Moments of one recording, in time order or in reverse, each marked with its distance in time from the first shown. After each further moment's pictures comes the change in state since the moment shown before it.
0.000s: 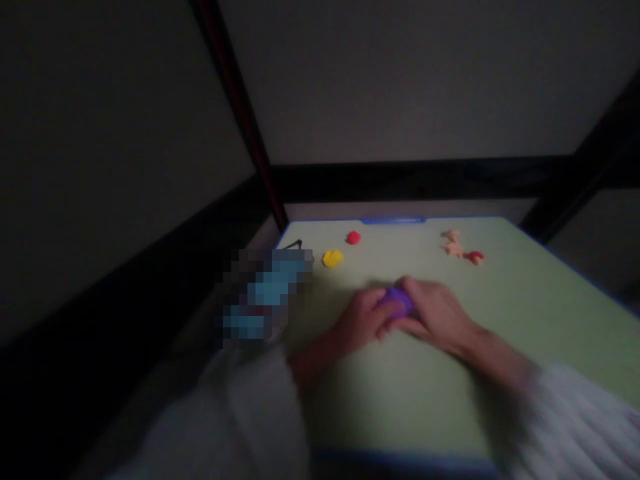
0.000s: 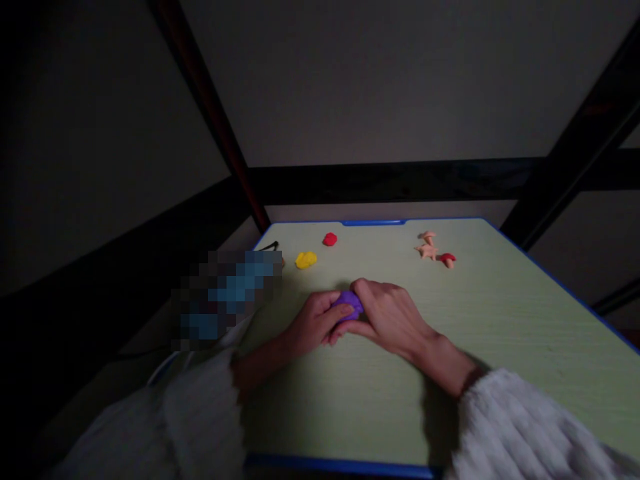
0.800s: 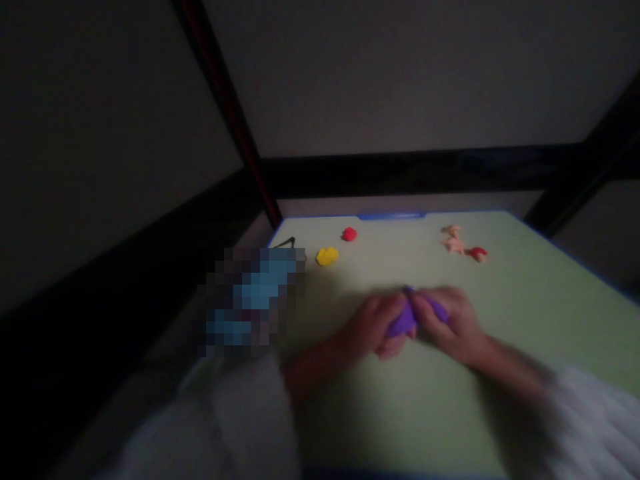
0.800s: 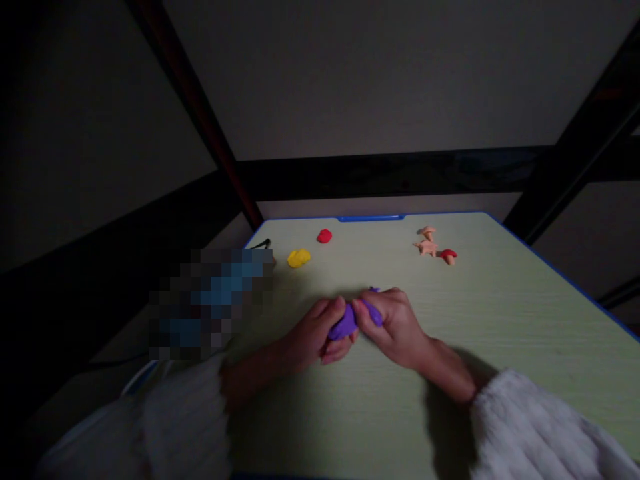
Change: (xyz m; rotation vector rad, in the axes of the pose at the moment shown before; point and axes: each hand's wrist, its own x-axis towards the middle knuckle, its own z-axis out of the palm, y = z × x) left_hand 0.002 -0.004 0.016 -0.307 -0.223 -0.076; right_hand -0.003 -0.006 -0.006 0.409 0.267 -0.052
